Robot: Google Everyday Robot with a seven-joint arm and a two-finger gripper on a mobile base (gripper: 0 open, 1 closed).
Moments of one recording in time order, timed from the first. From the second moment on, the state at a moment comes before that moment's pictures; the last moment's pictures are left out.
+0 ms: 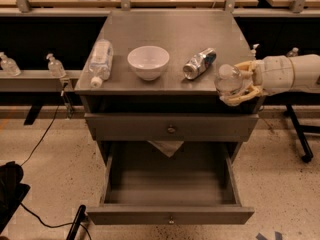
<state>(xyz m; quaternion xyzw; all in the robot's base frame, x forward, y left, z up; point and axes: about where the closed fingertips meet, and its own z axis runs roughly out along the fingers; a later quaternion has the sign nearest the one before) 0.584 -0.183 0.875 -0.67 0.38 0.28 0.57</state>
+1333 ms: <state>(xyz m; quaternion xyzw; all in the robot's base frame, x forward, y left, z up) 0.622 -0.228 0.956 -0.61 0.42 0.20 0.64</state>
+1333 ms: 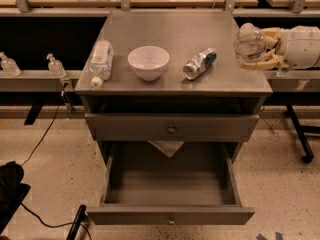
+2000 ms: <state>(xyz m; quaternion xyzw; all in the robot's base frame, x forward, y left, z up) 0.636 -0.240 0.962 -0.51 0.45 0.25 0.69</state>
